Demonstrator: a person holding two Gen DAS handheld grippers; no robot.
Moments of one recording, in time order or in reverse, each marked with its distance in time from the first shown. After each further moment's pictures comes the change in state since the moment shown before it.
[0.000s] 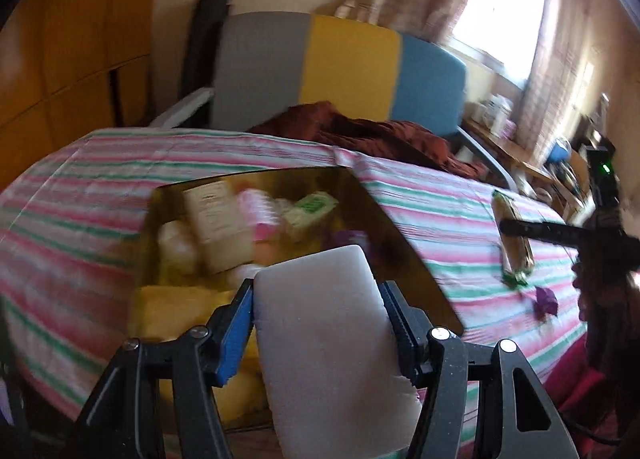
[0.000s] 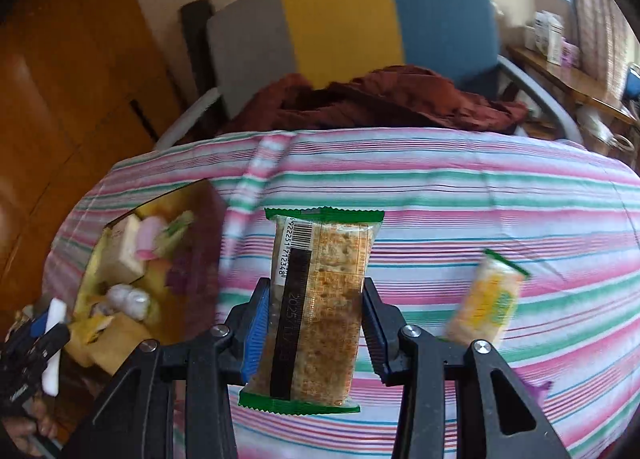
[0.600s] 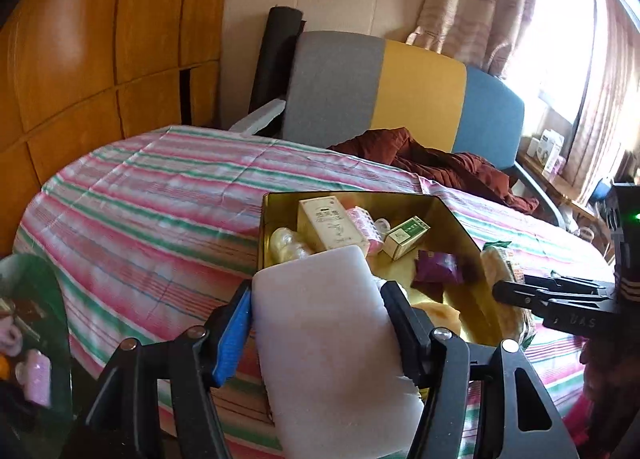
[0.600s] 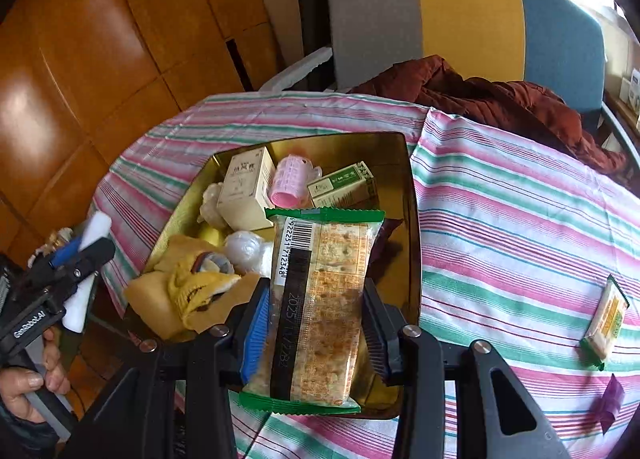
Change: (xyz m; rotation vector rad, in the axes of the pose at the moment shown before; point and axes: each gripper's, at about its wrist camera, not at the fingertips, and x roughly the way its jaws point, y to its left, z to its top) left arm -0.031 0.062 -0.004 -0.068 -0.071 0.164; right arm 0.033 0.151 -0.035 -0.232 0.087 0.148
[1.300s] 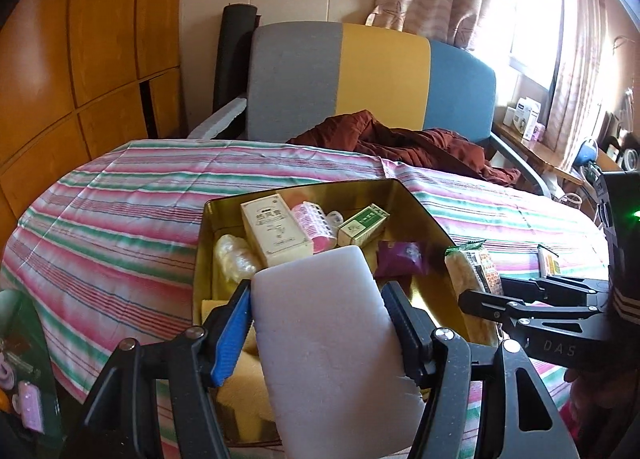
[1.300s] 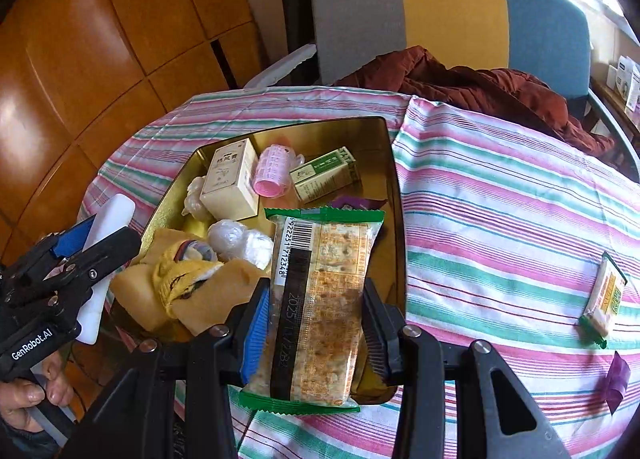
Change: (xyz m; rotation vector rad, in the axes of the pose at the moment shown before) left arm 0.019 -0.053 0.007 0.107 0.038 -0.050; right arm 0.001 -0.012 -0.014 0.047 -0.003 -0.030
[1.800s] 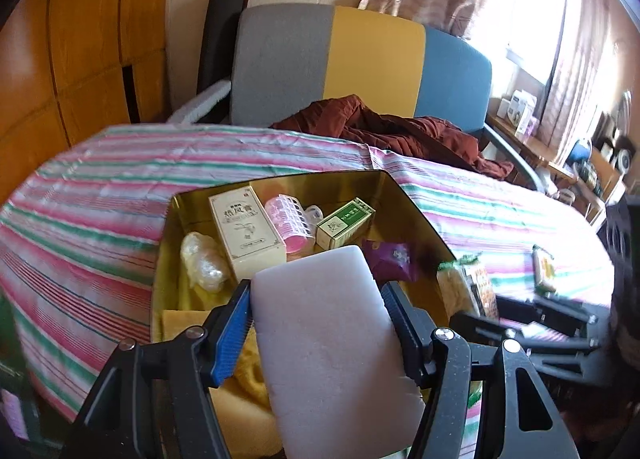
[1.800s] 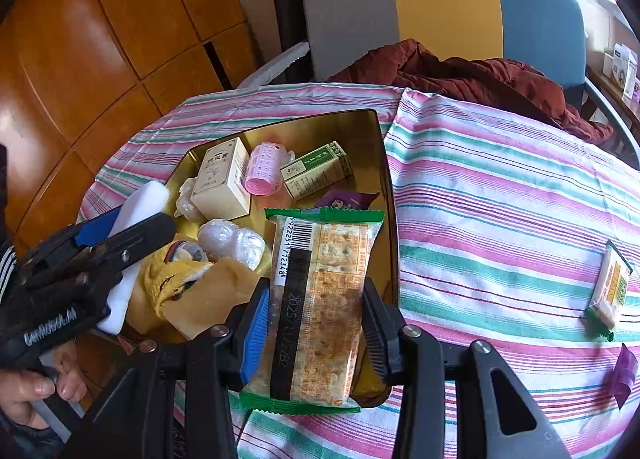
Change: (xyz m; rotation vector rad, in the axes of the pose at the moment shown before) left arm 0.038 -0.007 0.015 -0.040 0.069 -0.060; right arm 0.007 -0.009 -0.003 0.028 0.004 0.005
